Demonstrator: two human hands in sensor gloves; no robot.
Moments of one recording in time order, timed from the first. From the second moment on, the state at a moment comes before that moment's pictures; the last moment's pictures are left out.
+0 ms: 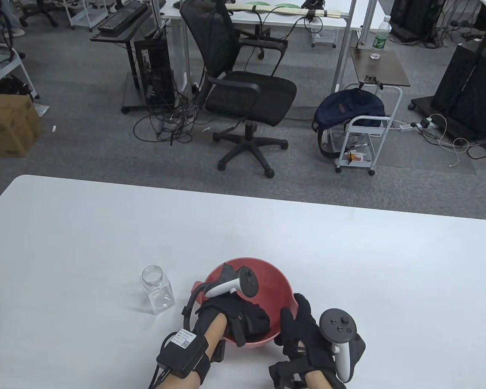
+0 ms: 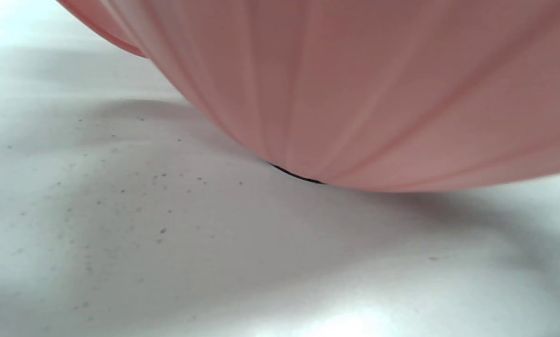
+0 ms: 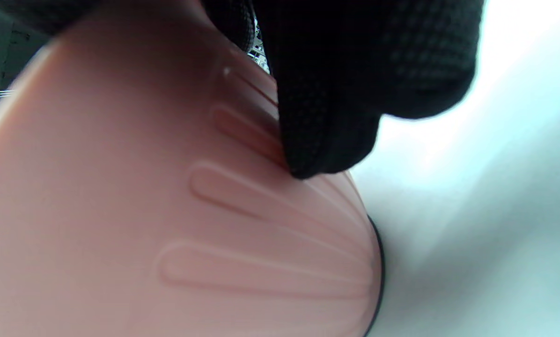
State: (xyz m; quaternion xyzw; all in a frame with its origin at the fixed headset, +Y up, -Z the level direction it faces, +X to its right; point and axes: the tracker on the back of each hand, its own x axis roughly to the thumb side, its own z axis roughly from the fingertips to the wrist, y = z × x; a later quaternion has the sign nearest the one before) left_hand -0.056 -0.738 -0.404 -0.37 -0.15 0.05 0.92; right_hand 0.147 -0.749 -0.306 -0.15 0.05 0.83 0.53
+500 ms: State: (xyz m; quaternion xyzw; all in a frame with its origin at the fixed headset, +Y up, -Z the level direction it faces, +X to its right) left_hand -0.055 -0.738 -0.404 -0.36 -0.16 0.06 0.92; right_hand 0.147 -0.750 -0.306 -0.16 0.05 0.83 0.53
